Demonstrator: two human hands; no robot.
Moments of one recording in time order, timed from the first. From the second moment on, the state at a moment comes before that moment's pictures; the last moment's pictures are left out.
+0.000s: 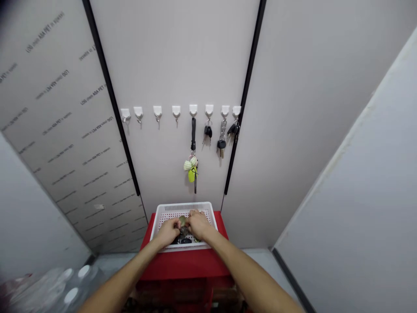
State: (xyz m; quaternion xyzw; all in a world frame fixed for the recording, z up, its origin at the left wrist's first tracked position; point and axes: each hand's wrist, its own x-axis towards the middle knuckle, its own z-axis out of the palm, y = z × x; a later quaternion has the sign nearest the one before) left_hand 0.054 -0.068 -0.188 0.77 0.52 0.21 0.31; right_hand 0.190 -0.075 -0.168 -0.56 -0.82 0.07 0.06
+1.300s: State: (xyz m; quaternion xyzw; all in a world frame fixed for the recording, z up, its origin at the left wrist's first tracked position) left_hand 0.037 -0.045 -0.040 0.59 0.37 0.49 0.52; right_hand 0.146 -0.071 -0.069 -0.46 -0.58 0.44 0.51
